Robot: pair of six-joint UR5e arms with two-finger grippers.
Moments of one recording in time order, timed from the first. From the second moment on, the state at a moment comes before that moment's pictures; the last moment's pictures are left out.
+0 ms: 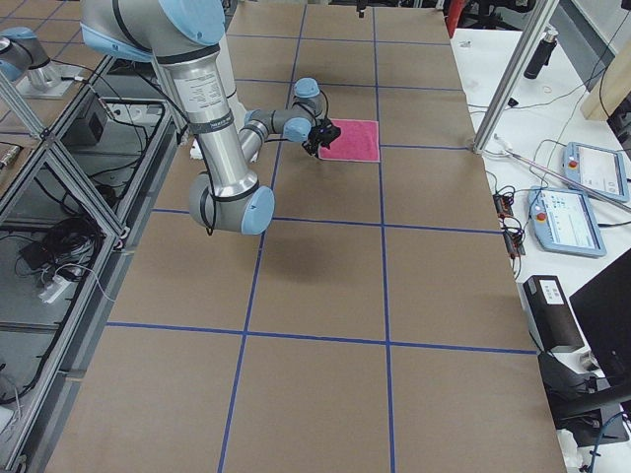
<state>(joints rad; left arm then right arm) -1.37 -1.58 -1.67 -1.78 -2.47 -0.49 0.38 -1.06 1.71 -1.30 1.70 2.18</state>
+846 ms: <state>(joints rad) -1.37 -1.58 -1.67 -1.78 -2.47 -0.49 0.38 -1.06 1.70 -1.30 1.70 2.18</state>
